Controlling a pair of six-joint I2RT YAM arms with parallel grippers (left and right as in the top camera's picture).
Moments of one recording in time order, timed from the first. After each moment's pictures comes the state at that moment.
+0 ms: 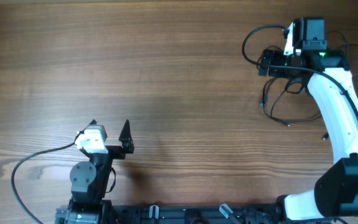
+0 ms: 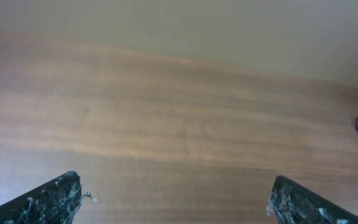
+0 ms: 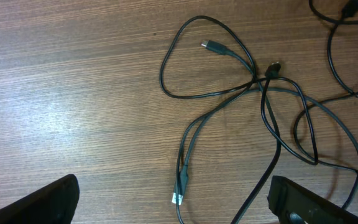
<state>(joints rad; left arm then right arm) -0.09 0.13 0.01 -0.07 0.00 -0.18 0.02 1.64 1.38 -0.82 0.05 0.13</state>
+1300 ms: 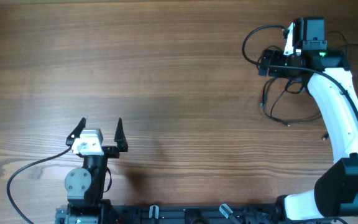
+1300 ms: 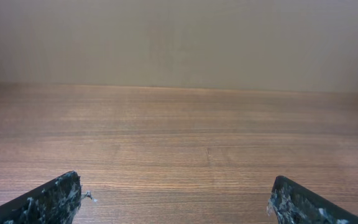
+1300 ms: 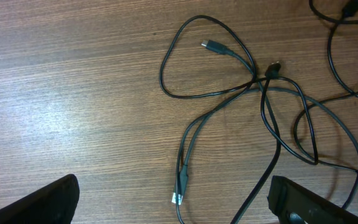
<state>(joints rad) -0.03 0.01 0.01 -0.07 0.00 -0.04 0.02 1.64 1.38 -0.82 0.05 0.13</state>
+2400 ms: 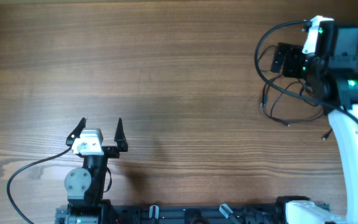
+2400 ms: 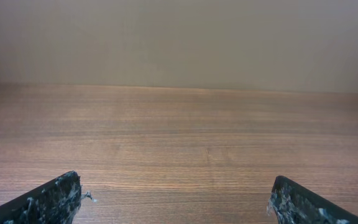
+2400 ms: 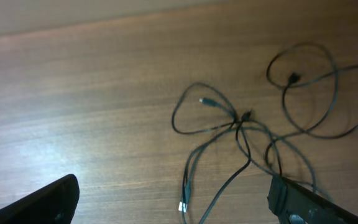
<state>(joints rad) -0.03 0.01 0.01 -0.07 0.00 -0.04 0.02 1.33 1.38 -0.82 0.05 0.13</state>
